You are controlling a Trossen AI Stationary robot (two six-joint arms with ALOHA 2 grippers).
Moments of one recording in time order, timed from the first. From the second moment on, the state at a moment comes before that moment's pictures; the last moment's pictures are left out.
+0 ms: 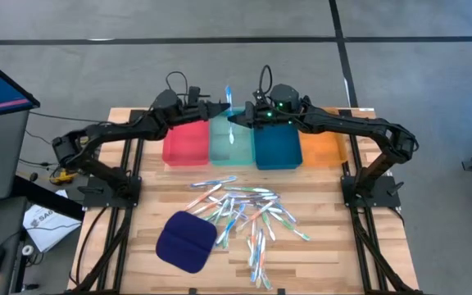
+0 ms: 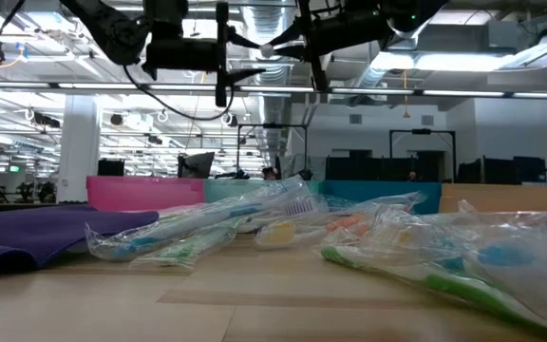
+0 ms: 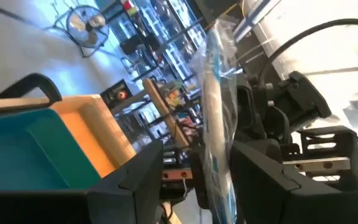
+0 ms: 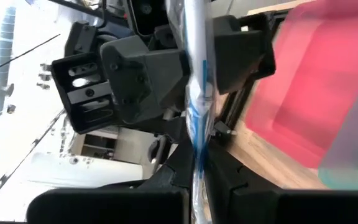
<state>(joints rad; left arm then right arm) 0.60 1.46 0.84 0.72 0.35 -1.03 -0.40 1.61 1.26 0.13 -0.33 1.15</state>
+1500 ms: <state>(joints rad) 0.57 1.47 0.84 0.80 0.40 -1.08 -0.41 1.61 1.26 0.12 -0.34 1.13</state>
